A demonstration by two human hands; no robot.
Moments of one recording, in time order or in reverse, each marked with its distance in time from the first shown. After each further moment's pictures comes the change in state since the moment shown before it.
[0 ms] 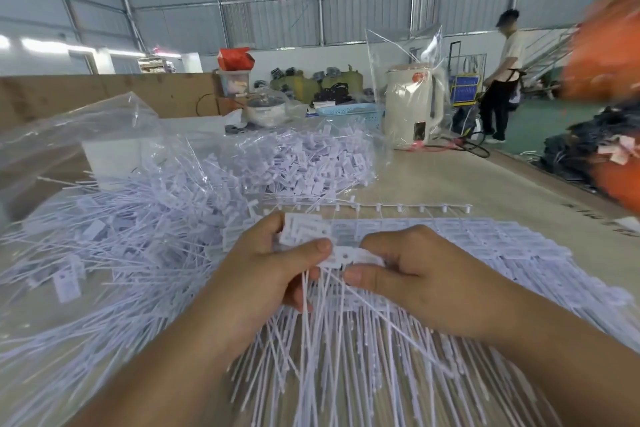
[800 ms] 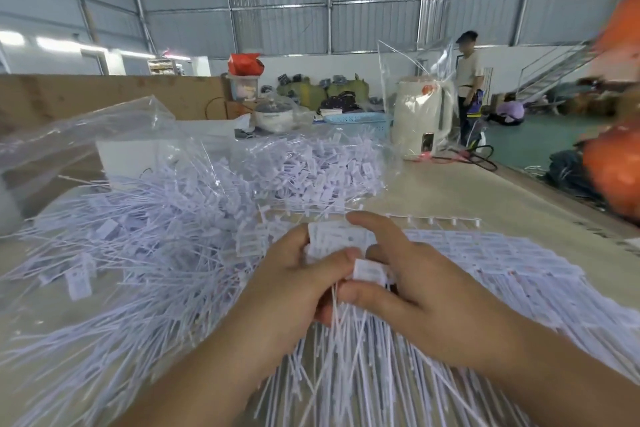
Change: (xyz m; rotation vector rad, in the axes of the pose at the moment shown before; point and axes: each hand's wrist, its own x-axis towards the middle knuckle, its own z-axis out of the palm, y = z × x) left_hand -0.004 -0.003 0.016 -0.034 -0.001 0.034; right_hand 0.002 -0.015 0.014 -0.072 0.038 -0.065
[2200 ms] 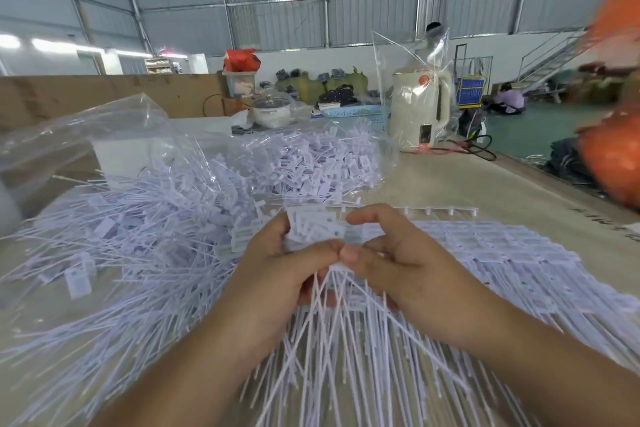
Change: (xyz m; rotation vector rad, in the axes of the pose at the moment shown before) left_hand 0.004 -0.004 -0.008 -0.125 -0.014 0.008; right_hand 0.003 0.013 0.012 0.562 0.086 0.195
